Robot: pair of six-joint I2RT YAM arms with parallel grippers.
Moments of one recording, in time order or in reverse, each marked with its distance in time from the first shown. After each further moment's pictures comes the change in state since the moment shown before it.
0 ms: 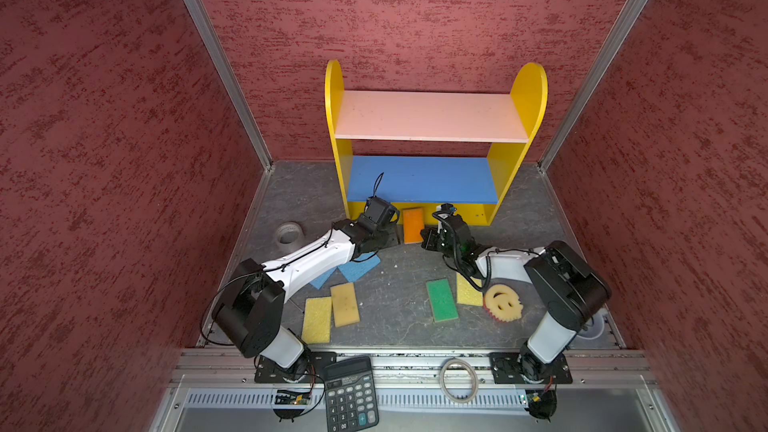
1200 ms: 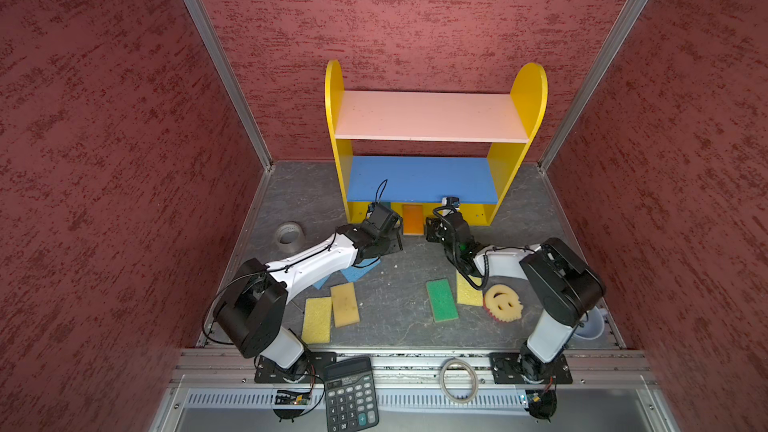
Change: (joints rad) left arm -0.035 0.019 -0.020 0.000 -0.011 -0.045; right arm -0.008 -0.045 -0.012 0.091 0.225 -0.094
